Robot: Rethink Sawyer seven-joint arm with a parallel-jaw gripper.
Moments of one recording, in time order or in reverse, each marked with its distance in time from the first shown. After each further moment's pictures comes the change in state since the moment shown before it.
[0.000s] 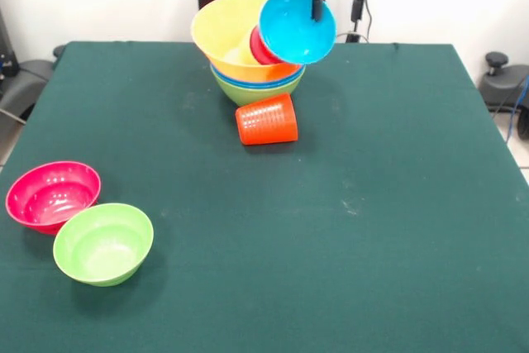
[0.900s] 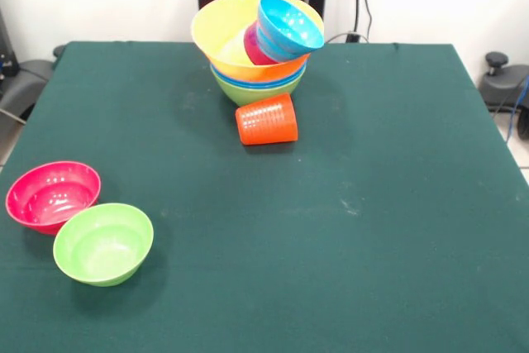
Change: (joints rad) arm -0.002 -0.125 0.000 -0.092 0.073 0.272 0.000
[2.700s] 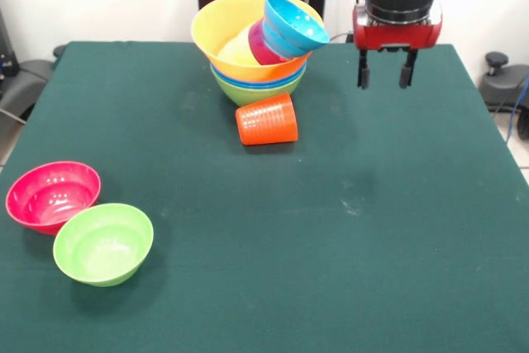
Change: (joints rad) arm 0.144 0.340 -0.049 -0.163 0.000 -0.327 0.000
